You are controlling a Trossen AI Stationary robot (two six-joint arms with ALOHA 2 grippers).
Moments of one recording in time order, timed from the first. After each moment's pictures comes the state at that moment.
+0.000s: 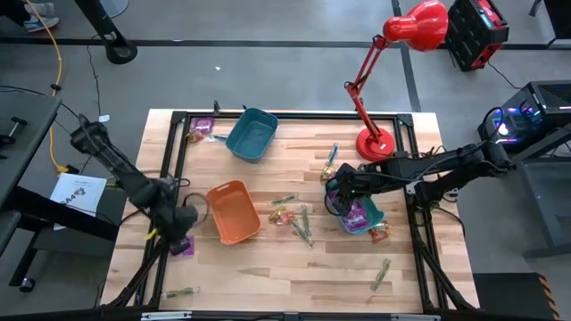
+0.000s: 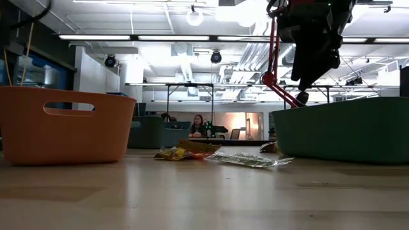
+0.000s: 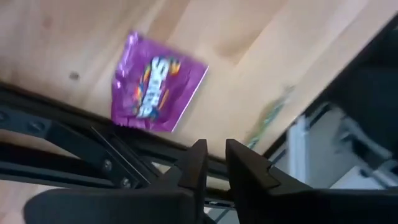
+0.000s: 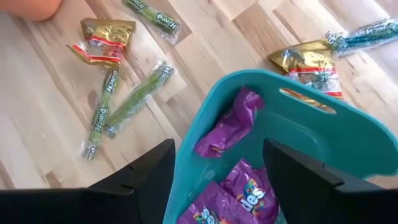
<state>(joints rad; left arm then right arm) -0.73 0.95 0.67 -0.98 0.31 -1.39 0.12 1.31 0.98 -0.80 0.17 0.73</state>
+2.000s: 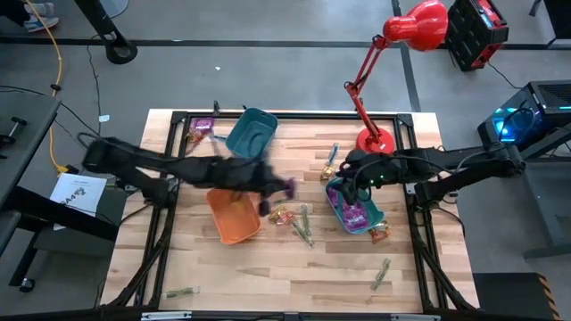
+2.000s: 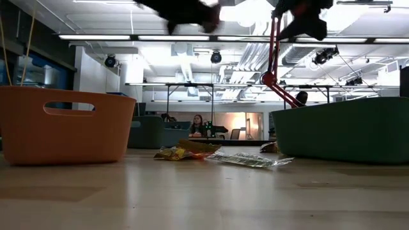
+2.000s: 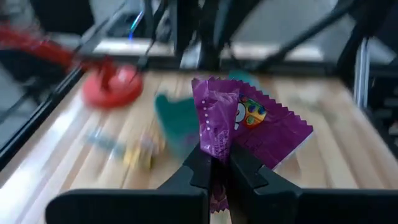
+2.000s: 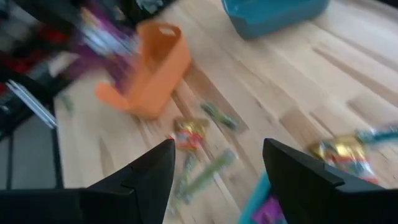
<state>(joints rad) -0.08 1.45 1.03 0.04 -0.15 -0.05 0.11 1.10 1.01 -0.59 0.22 0.69</state>
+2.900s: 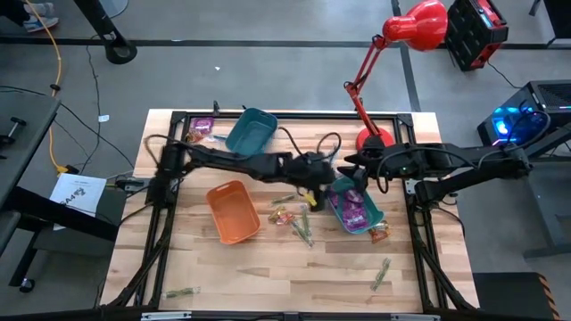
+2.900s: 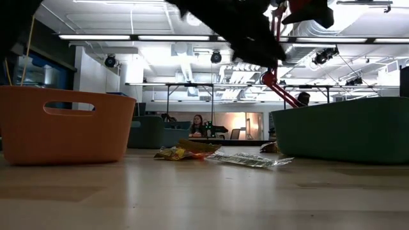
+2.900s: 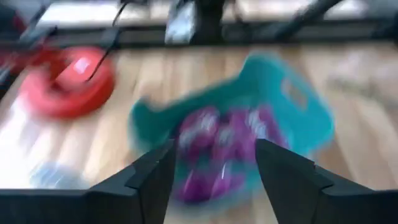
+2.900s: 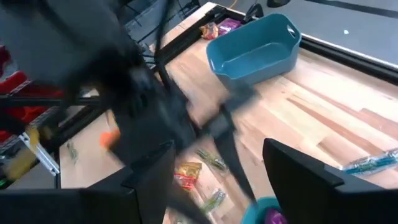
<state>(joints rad) 0.03 2.03 1.67 -0.26 -0.04 0.06 0.11 0.97 1.01 -0.58 0.36 0.67</state>
